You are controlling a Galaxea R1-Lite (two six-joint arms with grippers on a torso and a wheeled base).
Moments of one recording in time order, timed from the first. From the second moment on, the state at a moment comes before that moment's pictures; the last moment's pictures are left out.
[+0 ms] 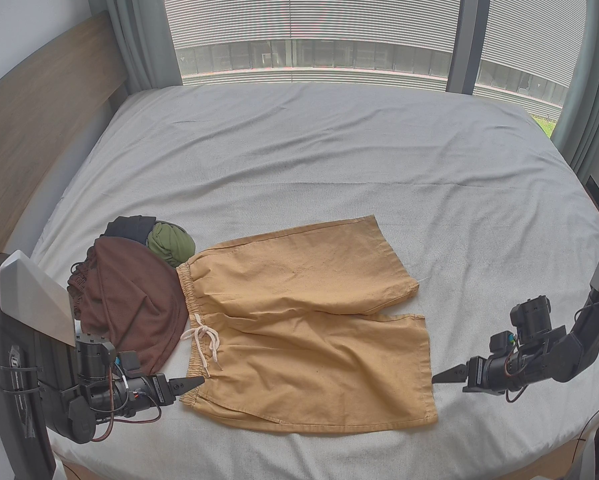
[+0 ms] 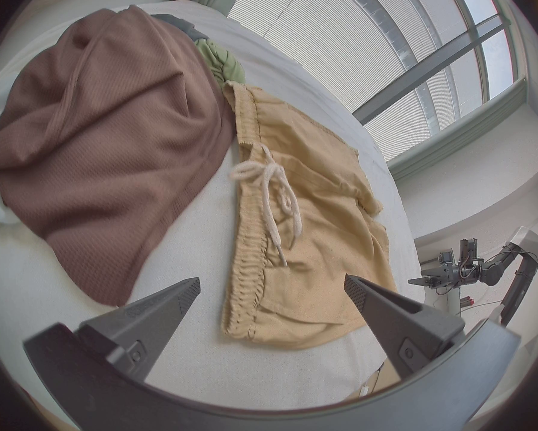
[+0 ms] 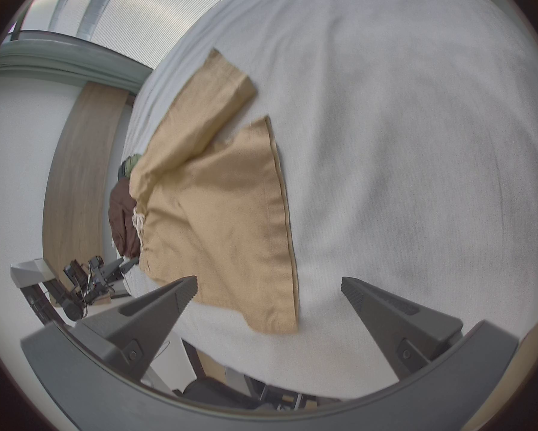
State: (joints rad) left arm -0.07 2.35 -0.12 -1.54 -0.46 -0.39; right arm 0.13 2.03 -0.39 -0.63 0.44 0.40
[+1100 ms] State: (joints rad) left arm -0.09 2.31 -0.16 -1.54 -0.46 -0.39; right arm 0.11 2.40 -0.81 -1.00 0.44 0.42
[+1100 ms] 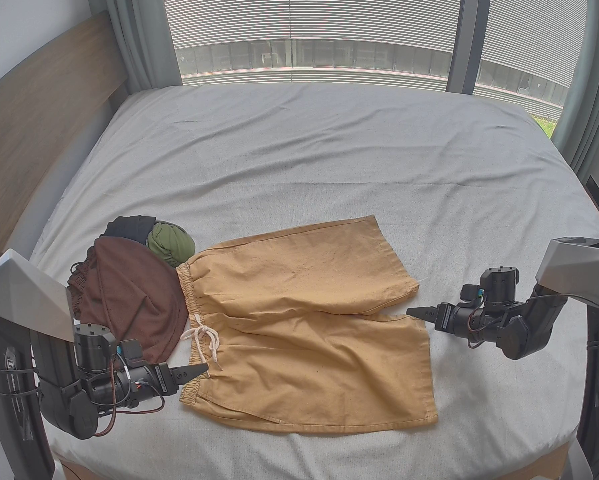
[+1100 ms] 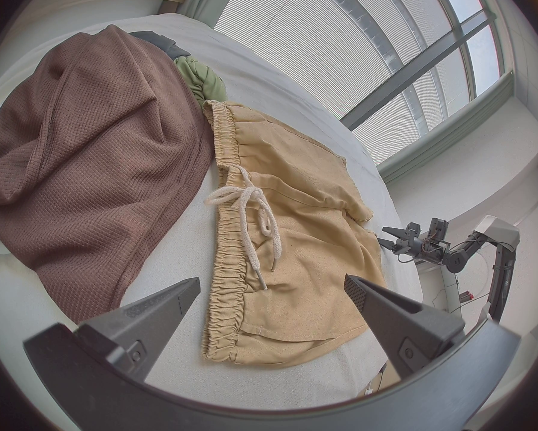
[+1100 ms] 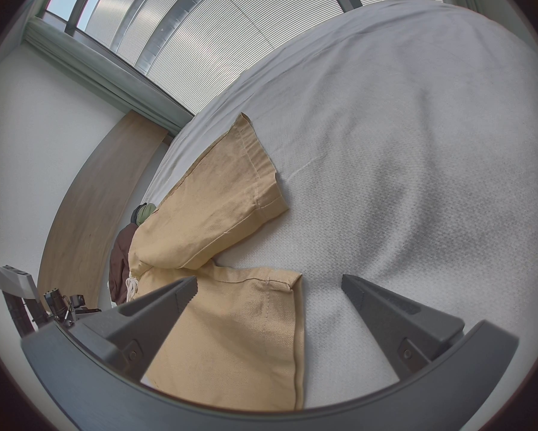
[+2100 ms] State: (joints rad) left arm -0.11 2.35 -0.17 -1.55 -0.46 -0.39; right arm 0.12 2.50 -0.85 -1.22 0.46 0.47
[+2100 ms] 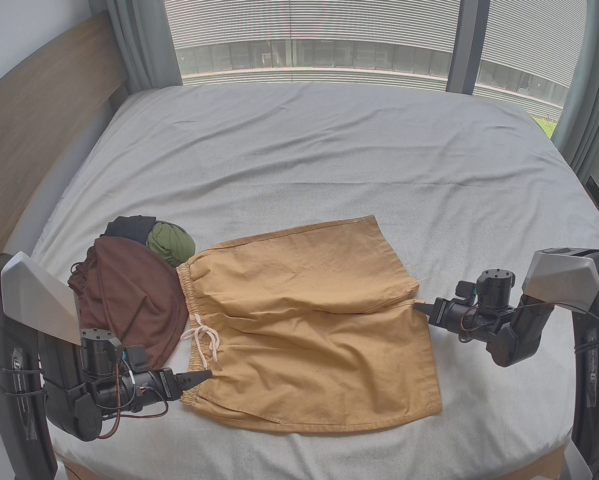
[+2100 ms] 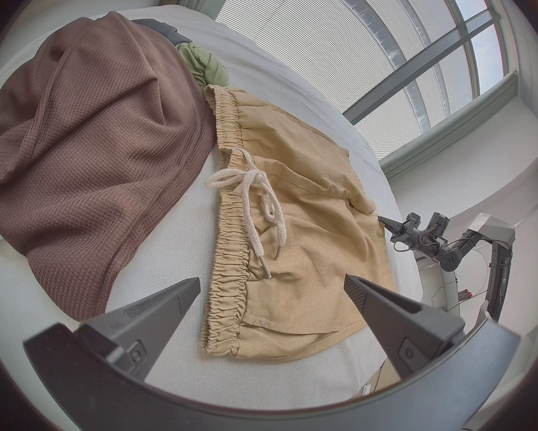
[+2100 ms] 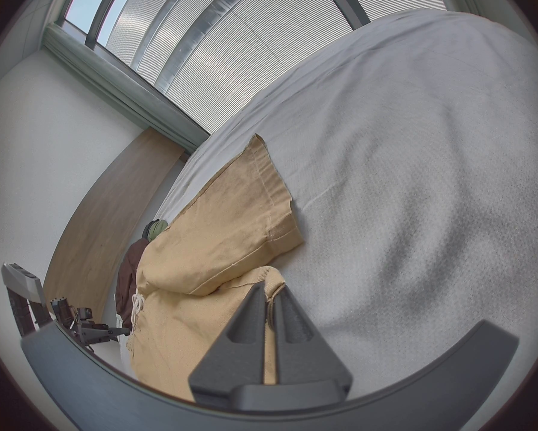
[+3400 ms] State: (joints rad) left arm -0.11 2.36 -0.16 -1.54 -0.45 -0.38; right arm 0.10 2.49 -0.83 -1.30 0.46 0.48
